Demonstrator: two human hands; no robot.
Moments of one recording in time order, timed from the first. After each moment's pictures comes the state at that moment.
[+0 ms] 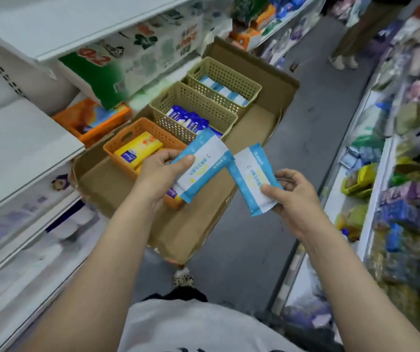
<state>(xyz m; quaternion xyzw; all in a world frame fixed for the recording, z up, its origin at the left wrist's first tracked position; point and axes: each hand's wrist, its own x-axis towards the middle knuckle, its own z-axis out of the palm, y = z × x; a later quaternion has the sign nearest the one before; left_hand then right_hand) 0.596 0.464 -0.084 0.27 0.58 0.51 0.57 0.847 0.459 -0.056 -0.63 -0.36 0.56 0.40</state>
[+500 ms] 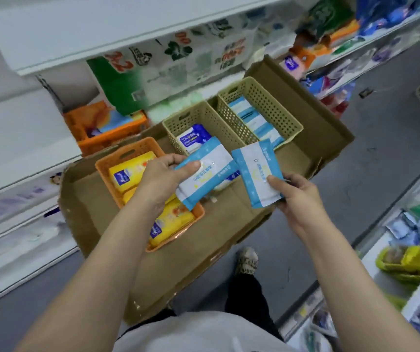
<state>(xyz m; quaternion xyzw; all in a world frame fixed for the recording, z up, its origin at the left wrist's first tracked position) 0.621 0.611 -0.095 0.18 0.66 0.54 0.49 0.857 0.706 -0.088 -0.59 -0.38 0.64 0.31</state>
